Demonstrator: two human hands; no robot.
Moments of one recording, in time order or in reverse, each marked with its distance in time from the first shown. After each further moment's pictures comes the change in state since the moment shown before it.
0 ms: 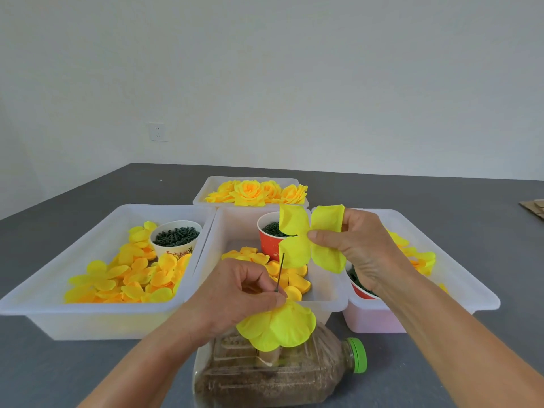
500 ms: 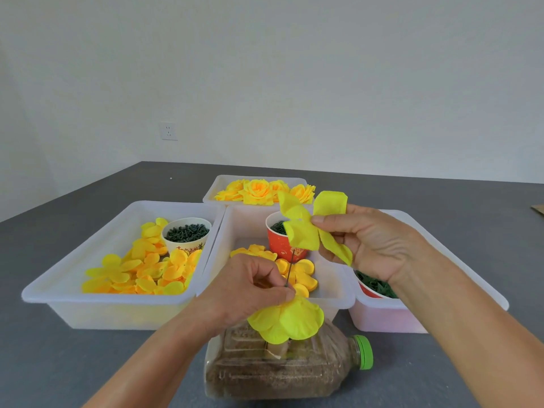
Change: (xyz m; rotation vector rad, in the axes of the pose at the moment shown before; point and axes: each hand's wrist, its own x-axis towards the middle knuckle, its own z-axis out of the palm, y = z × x) left_hand -0.001 0.000 0.001 0.024 0.026 0.006; right_hand -0.007 -0.032 0.007 0.365 -0.275 0.263
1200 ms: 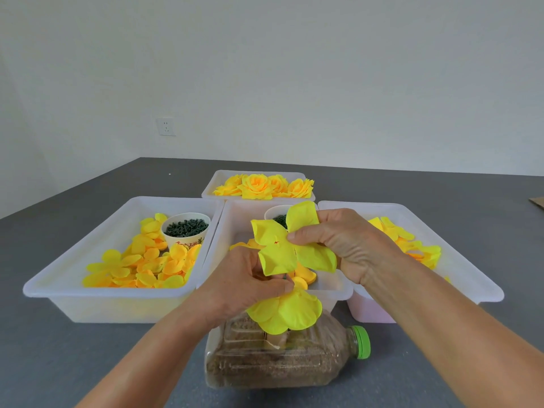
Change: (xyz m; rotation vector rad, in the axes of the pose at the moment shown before) left_hand 0.003 -0.008 -0.001 -0.019 -0.022 0.034; right_hand 0.000 0.015 0.025 -0.336 0.208 0.076
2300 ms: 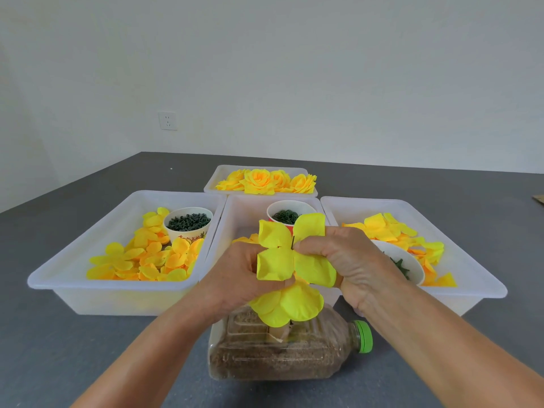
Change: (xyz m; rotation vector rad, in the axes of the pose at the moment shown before) left_hand -0.005 0.002 -0.002 -0.084 0.006 0.003; right_hand -0.014 0.026 0.009 0.059 0.118 0.008
